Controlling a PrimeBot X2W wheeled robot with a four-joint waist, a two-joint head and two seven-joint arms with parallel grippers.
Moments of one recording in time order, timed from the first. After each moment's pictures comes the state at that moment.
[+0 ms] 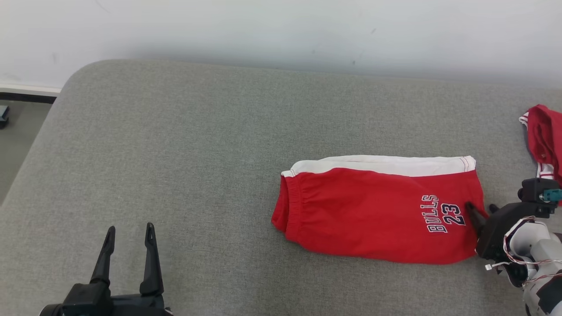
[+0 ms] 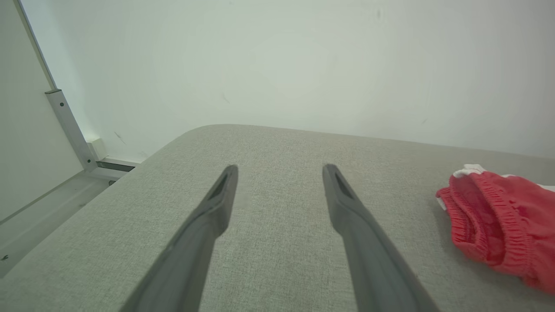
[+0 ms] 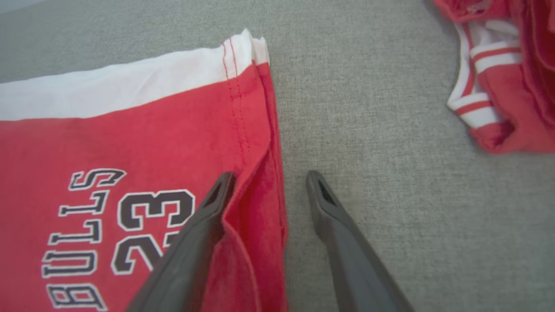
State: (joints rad) left arm -0.05 0.05 0.03 0.13 -0.15 -0.06 -0.26; right arm -0.64 -0.52 0.55 1.03 0.90 0.13 0.06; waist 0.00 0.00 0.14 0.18
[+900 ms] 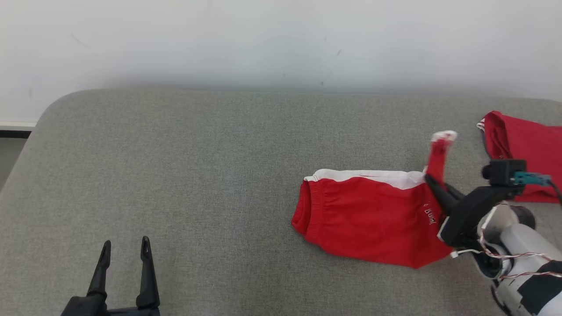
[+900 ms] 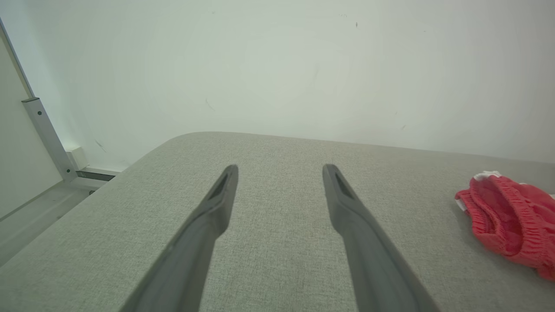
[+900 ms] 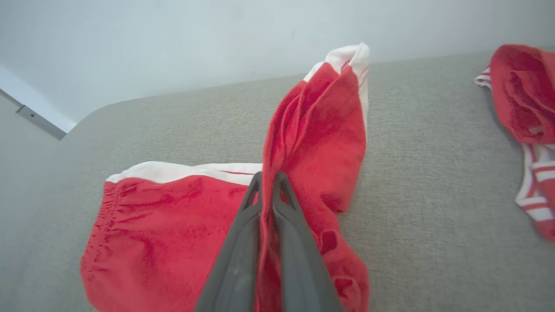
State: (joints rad) left arm -0.01 0.05 0.05 0.12 -0.14 -0.05 -0.26; right arm -0.58 -0.56 0.58 0.66 1.00 0.13 0.04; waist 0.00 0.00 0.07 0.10
